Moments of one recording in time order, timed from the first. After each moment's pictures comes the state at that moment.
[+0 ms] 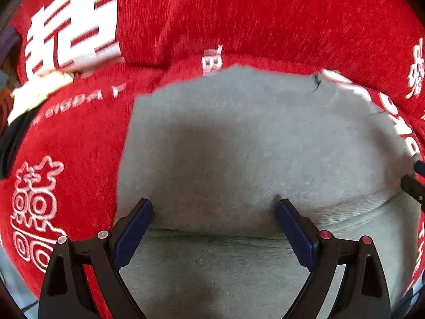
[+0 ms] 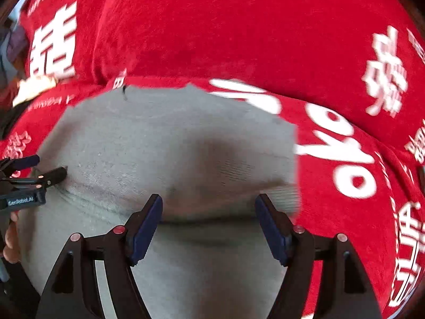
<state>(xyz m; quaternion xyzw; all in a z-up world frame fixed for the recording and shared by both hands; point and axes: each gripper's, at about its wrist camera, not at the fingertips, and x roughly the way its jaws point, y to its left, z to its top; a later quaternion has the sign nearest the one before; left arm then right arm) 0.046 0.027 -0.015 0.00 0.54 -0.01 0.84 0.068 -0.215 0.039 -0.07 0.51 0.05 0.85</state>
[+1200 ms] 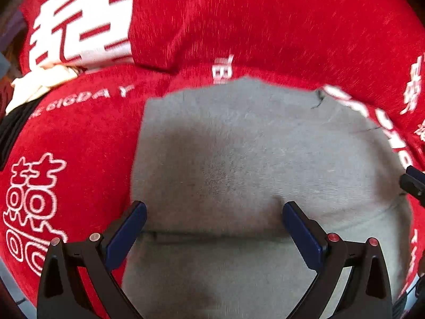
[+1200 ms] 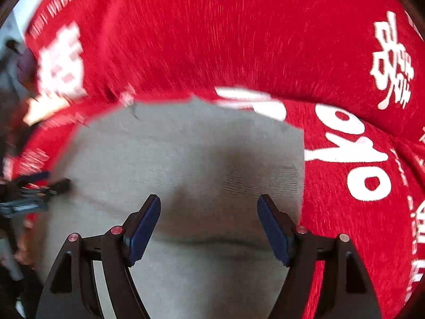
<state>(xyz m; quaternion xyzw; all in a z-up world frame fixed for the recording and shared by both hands) 0.051 0.048 -0.016 -0.02 0.54 -0.01 0.84 0.074 -0.233 0.031 -0.02 0.50 0.07 0.86</state>
